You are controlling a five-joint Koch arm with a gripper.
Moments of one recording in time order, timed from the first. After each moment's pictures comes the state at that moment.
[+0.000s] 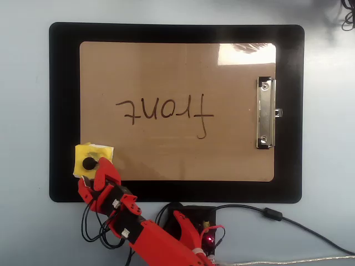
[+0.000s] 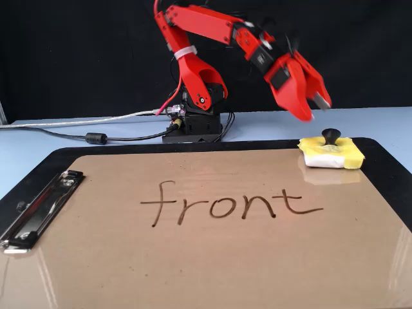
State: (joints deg) arm -63.9 116.2 132.0 21.5 -96.9
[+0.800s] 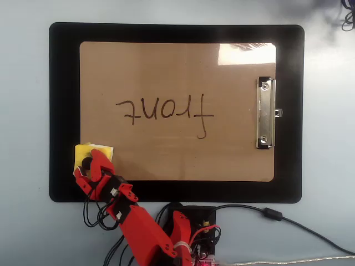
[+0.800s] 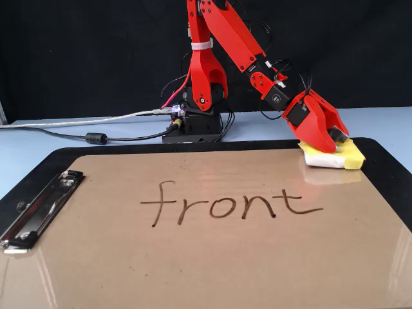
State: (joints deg) arm -63.9 95.1 139.1 -11.9 -93.6
